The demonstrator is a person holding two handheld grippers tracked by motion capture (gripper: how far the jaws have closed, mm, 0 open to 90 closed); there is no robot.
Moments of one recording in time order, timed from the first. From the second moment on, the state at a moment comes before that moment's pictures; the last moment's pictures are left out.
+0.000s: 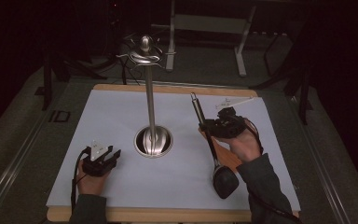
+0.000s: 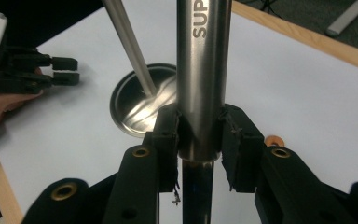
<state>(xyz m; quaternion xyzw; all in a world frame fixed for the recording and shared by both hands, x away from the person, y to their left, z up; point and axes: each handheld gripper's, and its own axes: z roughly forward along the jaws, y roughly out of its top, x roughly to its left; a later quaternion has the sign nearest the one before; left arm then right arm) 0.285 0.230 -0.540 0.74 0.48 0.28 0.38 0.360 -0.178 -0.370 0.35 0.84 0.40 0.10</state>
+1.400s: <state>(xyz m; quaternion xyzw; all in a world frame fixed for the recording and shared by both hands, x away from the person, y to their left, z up) 0.285 0.230 -0.540 0.74 0.48 0.28 0.38 0.339 -0.145 -0.344 0.23 0.82 0.50 0.13</state>
